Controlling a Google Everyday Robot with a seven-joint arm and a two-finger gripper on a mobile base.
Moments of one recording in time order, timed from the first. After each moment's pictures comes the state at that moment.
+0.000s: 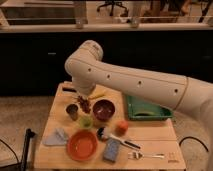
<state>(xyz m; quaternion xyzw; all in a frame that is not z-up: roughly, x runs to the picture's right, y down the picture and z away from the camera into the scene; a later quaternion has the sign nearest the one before) -0.106 0.017 0.653 -0.16 -0.17 -0.40 0.88</state>
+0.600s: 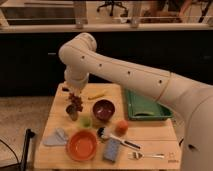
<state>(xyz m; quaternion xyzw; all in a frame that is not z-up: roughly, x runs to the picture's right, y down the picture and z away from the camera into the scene) -0.144 0.002 0.659 -0.18 -0.23 -0.43 0.85</state>
